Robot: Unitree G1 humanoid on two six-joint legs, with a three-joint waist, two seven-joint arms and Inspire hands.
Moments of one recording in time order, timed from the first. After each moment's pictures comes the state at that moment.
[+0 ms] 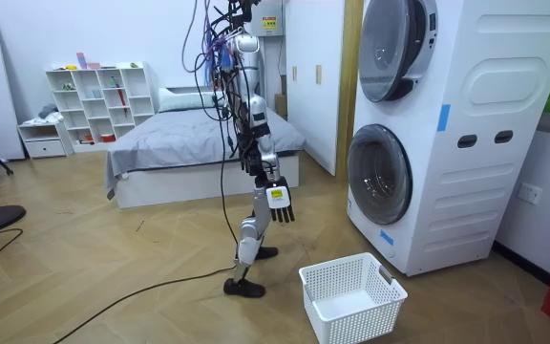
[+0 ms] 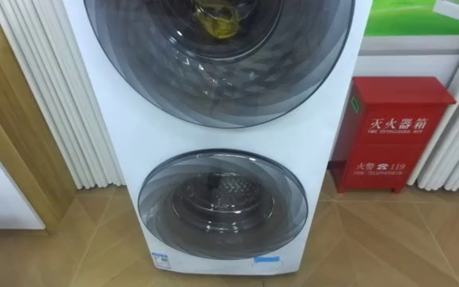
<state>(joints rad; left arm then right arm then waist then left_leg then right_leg) 0.23 0.14 0.08 1.12 0.31 0.19 0.12 0.10 -0.22 0.10 1.27 0.42 0.12 0.11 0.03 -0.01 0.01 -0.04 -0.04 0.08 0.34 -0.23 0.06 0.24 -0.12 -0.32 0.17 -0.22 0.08</state>
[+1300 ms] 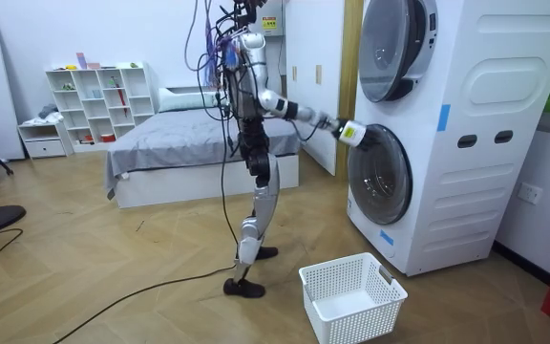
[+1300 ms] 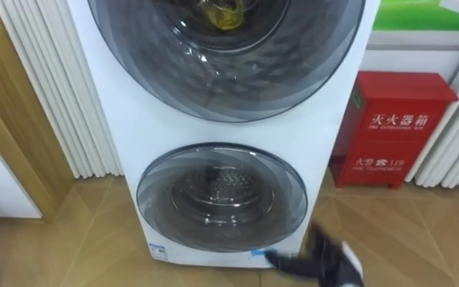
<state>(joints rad) 0.23 0.19 0.08 1.08 0.31 0.12 0.14 -0.07 -0.29 0.04 0.32 0.34 0.11 -0.04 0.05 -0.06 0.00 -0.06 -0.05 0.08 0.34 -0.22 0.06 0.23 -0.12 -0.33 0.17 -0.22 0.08</state>
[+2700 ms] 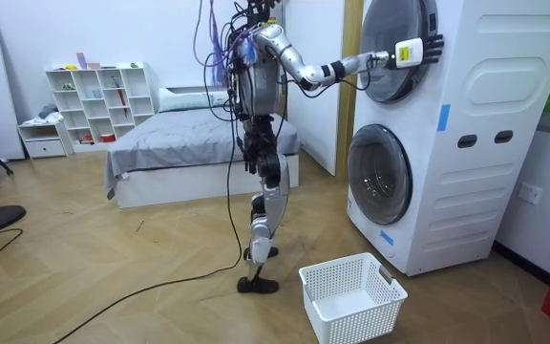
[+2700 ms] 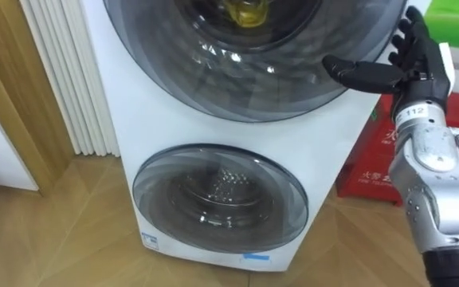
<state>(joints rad) 0.22 0.22 0.14 1.01 0.39 0.21 0.12 -0.54 -0.53 -0.06 0.27 0.43 0.13 -0.27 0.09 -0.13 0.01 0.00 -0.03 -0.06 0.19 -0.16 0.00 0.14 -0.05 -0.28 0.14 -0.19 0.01</state>
